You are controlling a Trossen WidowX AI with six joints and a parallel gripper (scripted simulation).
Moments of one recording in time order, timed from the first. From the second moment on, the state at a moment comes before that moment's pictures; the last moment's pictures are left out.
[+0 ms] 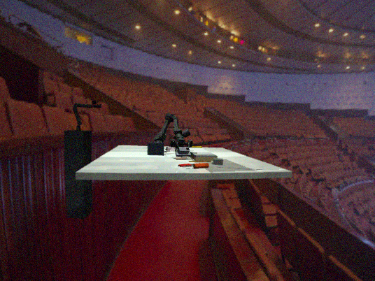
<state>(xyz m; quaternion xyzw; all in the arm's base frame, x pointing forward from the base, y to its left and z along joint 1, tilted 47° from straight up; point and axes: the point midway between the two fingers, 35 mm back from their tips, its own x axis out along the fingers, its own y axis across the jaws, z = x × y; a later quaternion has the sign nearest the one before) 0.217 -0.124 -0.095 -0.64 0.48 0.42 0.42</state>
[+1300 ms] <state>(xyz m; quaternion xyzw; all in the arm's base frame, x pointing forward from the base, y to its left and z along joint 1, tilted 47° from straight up) 0.216 -0.112 -0.109 -0.65 0.48 0.41 0.42</state>
